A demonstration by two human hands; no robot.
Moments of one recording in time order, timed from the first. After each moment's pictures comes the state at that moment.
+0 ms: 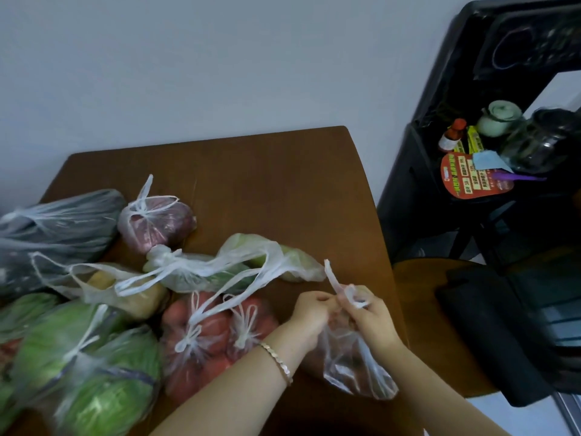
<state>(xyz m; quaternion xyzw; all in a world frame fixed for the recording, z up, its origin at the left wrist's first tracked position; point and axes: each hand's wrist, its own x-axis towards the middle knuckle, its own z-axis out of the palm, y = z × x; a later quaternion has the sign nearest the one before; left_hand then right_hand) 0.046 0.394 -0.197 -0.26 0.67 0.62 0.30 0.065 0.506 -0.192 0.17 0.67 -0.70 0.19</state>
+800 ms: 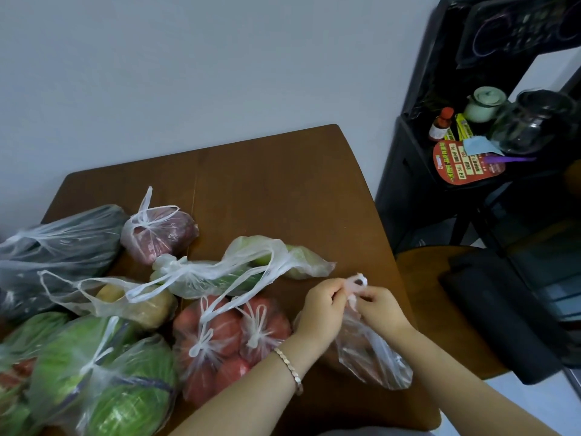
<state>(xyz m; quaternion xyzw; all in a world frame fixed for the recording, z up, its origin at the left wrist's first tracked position) 0.063 0.388 -0.190 0.03 0.82 0.57 0.10 0.067 0.506 -0.194 0.15 0.77 -0.58 0.21</state>
